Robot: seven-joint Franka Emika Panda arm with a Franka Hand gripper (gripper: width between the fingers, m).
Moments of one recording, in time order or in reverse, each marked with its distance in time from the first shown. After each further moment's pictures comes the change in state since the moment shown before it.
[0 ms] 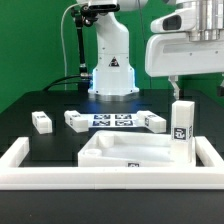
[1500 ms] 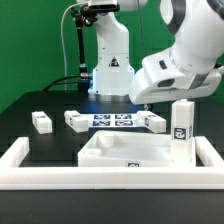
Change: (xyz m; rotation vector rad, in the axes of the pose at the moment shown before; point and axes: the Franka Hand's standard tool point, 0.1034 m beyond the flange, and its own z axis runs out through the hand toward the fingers) arm -0.125 0.011 0.048 -0.082 -0.821 -0.099
